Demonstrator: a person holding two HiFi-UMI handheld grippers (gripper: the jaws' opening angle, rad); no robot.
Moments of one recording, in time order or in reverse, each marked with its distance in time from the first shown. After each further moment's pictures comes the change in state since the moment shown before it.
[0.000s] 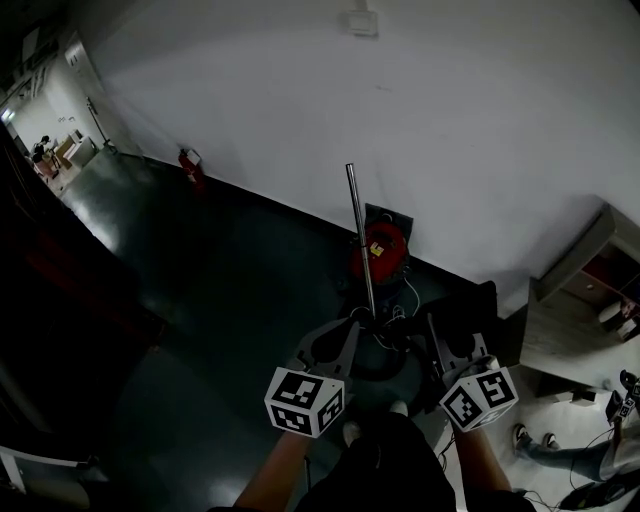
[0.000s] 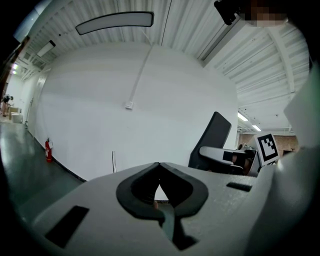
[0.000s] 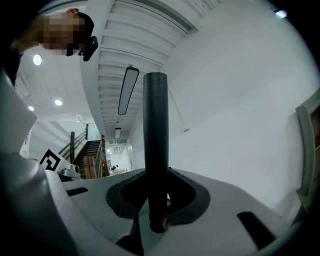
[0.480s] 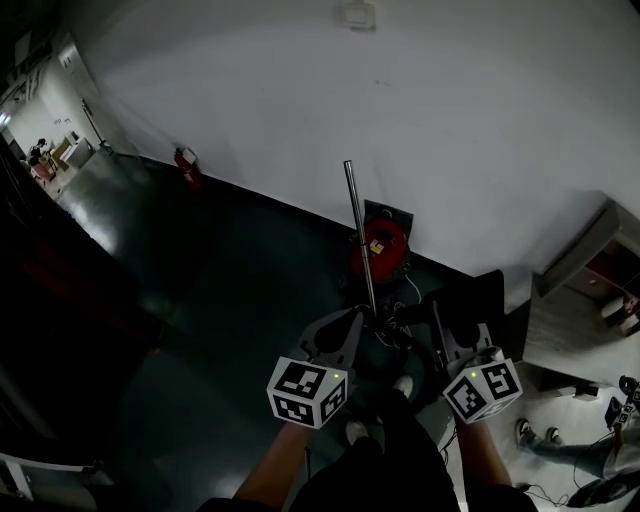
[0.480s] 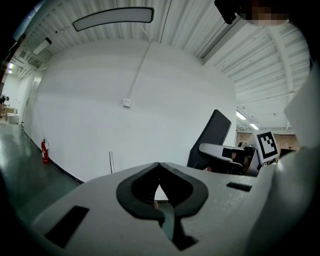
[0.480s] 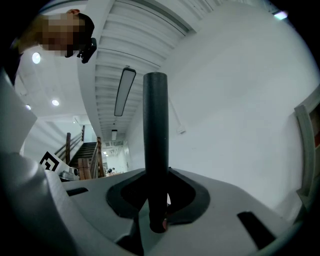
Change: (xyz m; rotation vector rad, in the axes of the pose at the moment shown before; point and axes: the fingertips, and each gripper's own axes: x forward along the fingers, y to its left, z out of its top) left arm 0.031 0.015 0.005 0.012 0.014 -0.029; right arm 0.025 -0.020 0.006 0.005 -0.034 -0.030
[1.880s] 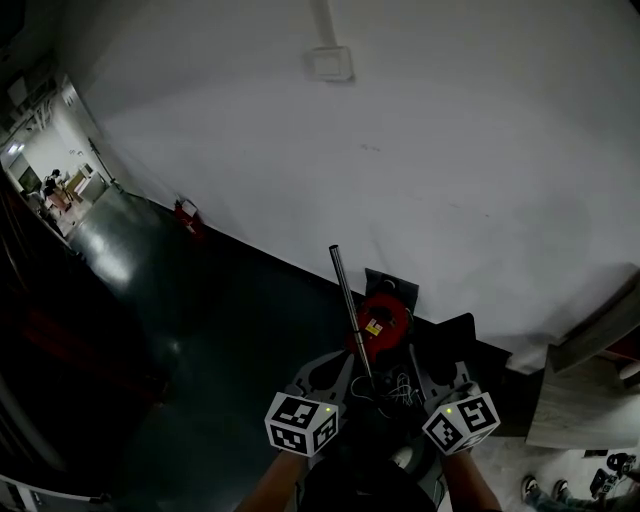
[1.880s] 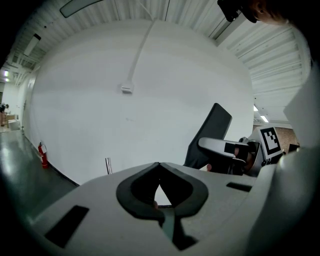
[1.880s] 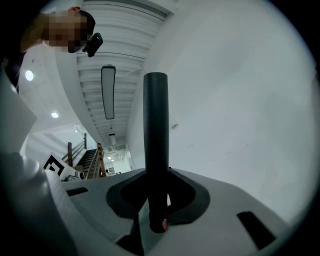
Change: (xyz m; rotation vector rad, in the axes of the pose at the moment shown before) left arm 0.236 0.092 0.041 0.023 0.093 0.062; right arm 0.196 -0.164 0.009 0.095 0.009 0.084
